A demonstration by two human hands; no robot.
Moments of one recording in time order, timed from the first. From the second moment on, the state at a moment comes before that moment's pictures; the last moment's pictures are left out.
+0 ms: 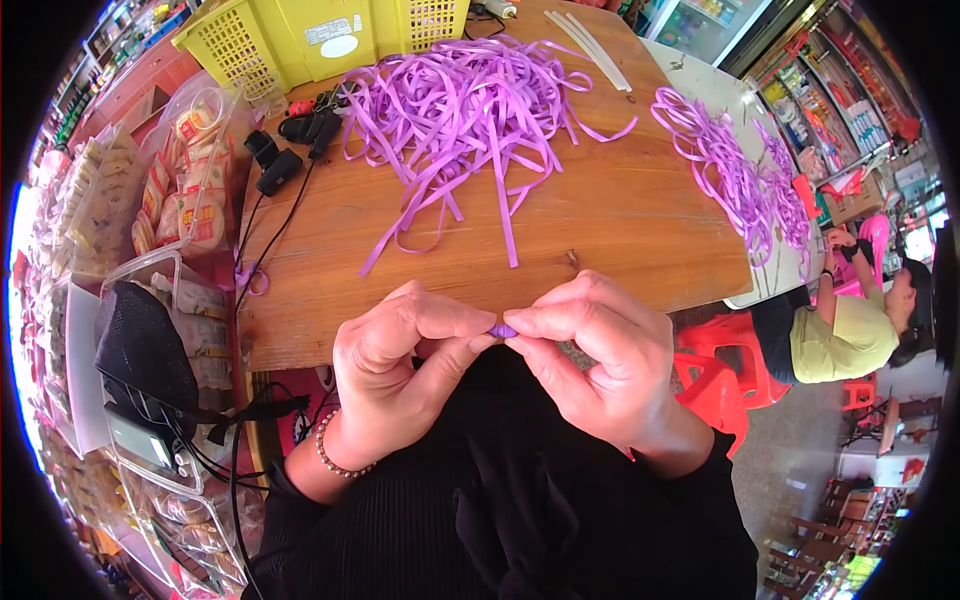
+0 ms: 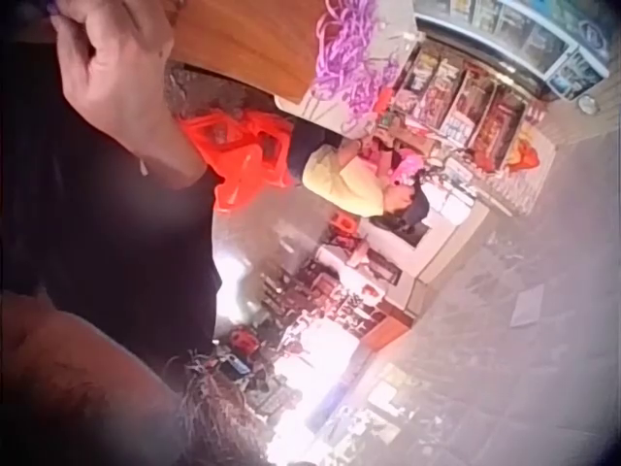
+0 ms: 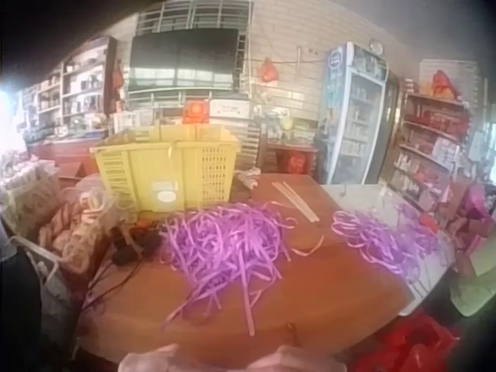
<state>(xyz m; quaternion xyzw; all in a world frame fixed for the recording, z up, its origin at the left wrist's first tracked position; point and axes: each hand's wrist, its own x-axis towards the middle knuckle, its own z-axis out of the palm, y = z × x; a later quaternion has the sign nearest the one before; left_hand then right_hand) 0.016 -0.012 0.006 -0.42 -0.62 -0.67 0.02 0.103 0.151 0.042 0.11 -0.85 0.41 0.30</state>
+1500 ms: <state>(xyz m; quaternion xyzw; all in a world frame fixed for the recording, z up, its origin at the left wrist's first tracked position) 0.022 -0.014 0.004 -0.42 -0.57 -0.70 -0.05 0.108 0.145 0.021 0.11 -0.80 0.52 0.28</state>
